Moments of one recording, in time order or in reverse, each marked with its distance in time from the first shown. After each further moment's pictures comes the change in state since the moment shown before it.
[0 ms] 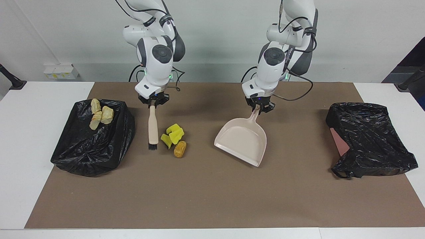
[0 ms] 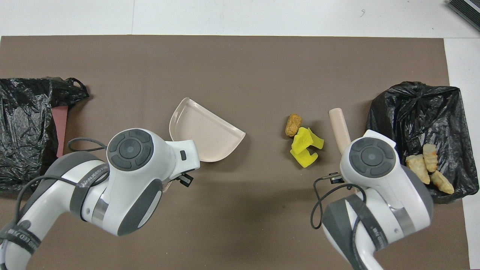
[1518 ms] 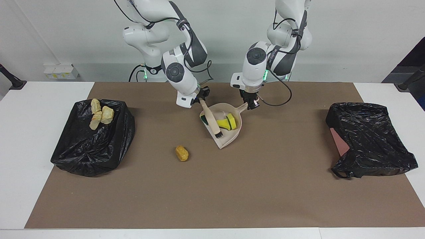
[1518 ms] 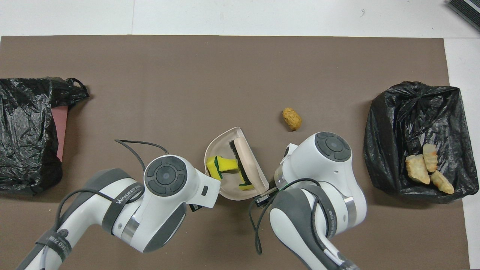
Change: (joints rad) left arm -0.104 0.033 0.003 -0.057 0.002 0.080 0.443; right arm 0.213 0.146 0.018 0.100 0.731 0.020 -0.330
